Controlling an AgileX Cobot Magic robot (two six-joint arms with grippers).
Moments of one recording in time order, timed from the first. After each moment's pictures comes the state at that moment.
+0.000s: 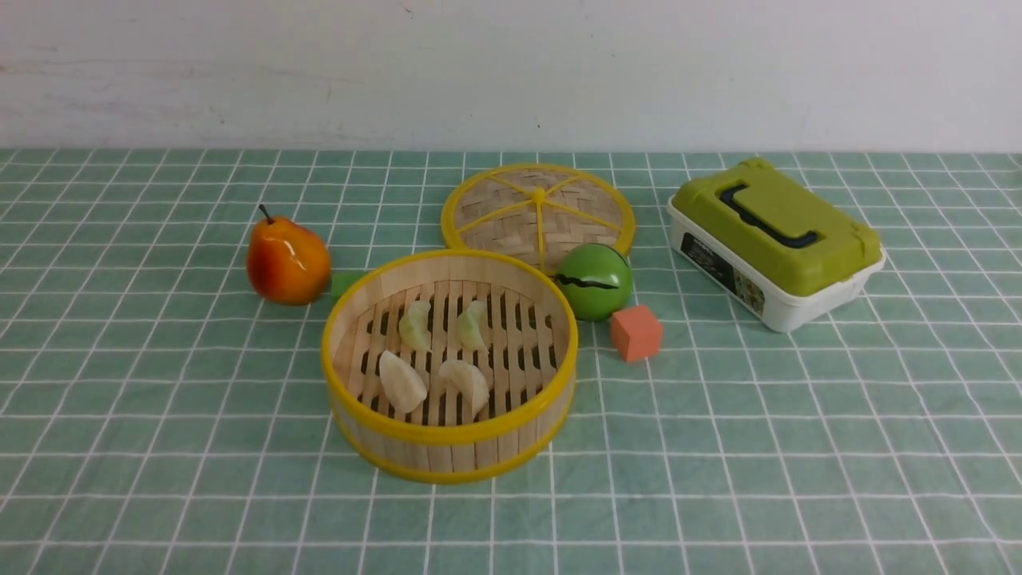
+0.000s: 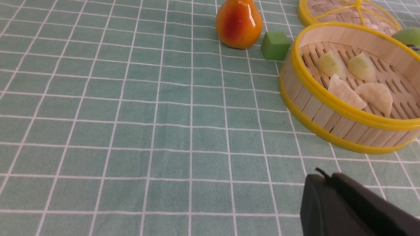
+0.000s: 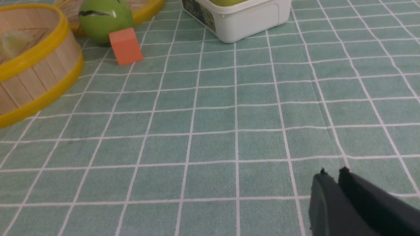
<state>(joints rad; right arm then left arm) 0.05 -0.01 0.02 0.07 0.38 0.09 -0.44 0.19 -0.41 0.41 0.76 -0.61</state>
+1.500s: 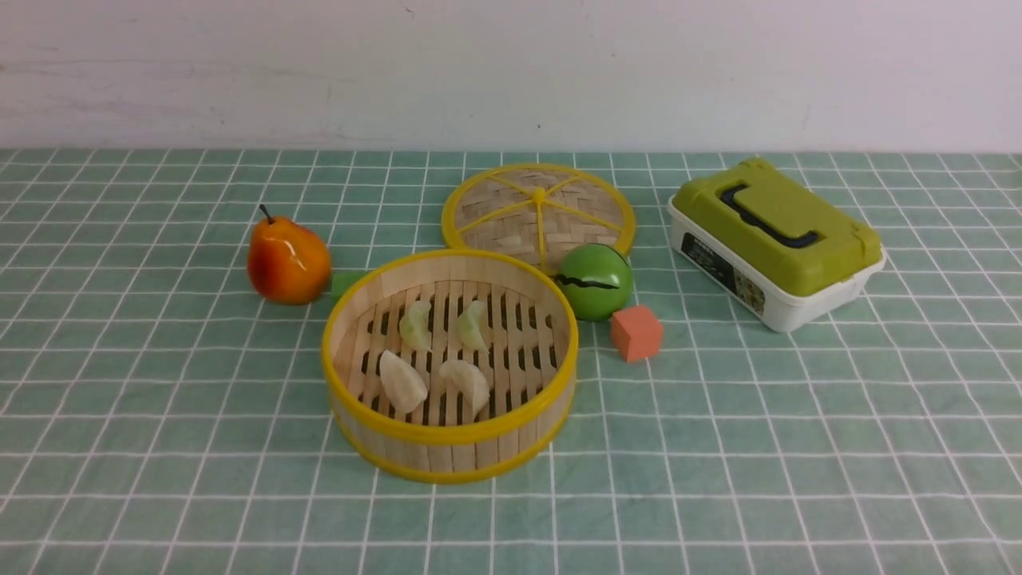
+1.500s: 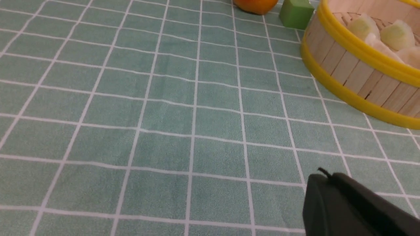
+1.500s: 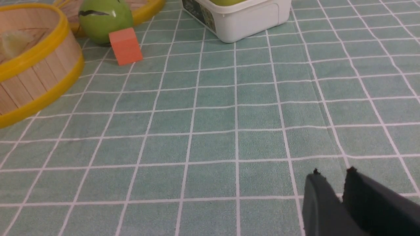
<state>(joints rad) 0.05 -0.01 0.02 0.08 0.39 0.09 -0.05 -0.01 0.03 -0.08 0.40 -0.13</state>
